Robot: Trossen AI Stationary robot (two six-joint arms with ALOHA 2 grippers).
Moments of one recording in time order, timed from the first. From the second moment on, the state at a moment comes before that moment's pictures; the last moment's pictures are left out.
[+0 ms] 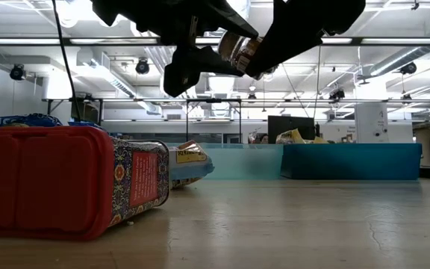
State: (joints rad) left arm -0.18 1.68 1.05 0.10 0.06 -0.76; right arm 0.52 1.82 1.30 -0.54 0.86 0.45
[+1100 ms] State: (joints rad) left arm 0.25 1.57 1.28 -0.68 0.14 -0.31; right arm 0.53 1.82 1.29 -0.67 0.75 1.10
